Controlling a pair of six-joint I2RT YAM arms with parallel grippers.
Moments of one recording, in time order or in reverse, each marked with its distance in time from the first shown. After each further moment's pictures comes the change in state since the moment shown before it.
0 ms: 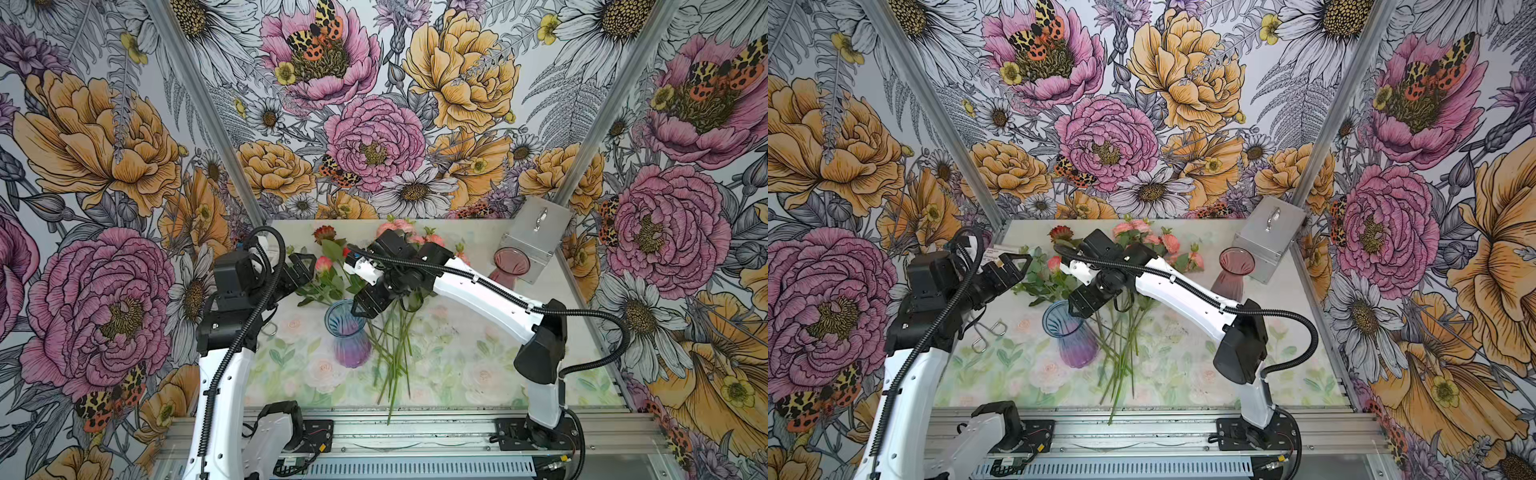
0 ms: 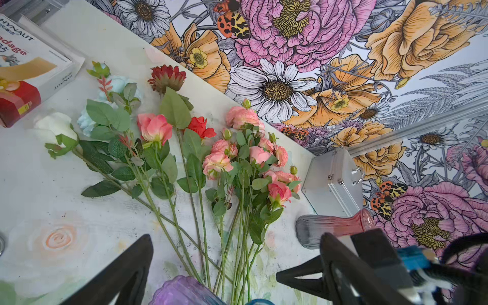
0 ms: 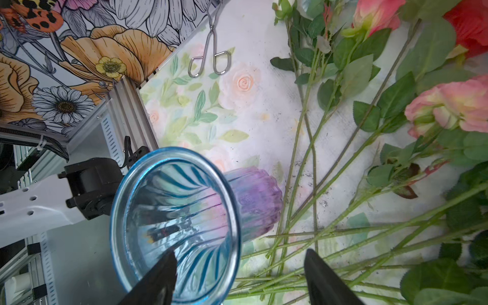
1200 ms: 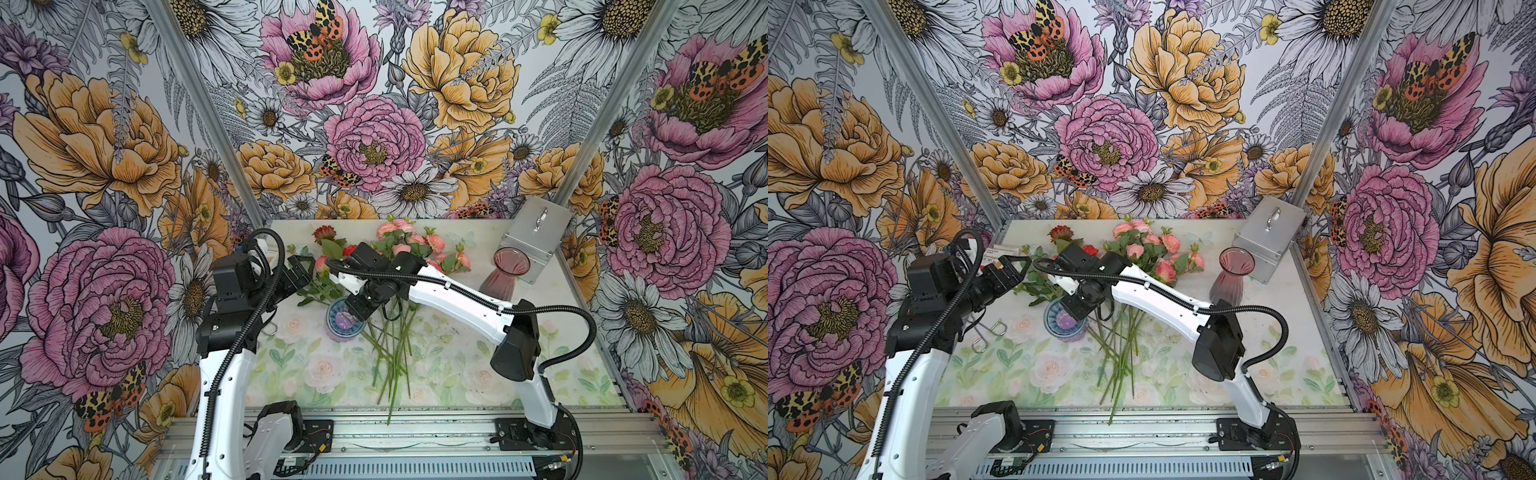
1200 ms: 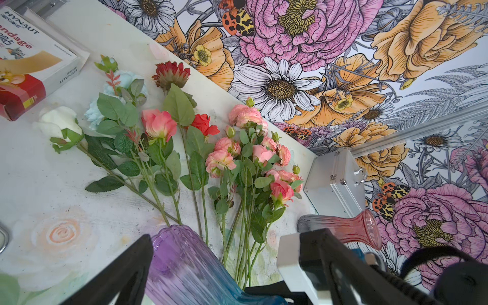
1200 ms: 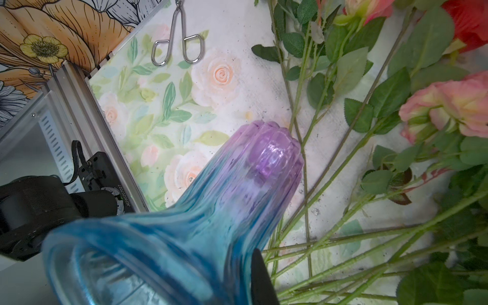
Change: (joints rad) left arm 0.015 -0.001 -0.013 -0.004 0.004 0.003; right arm 0.078 0.138 0.135 -0.047 0.181 0.032
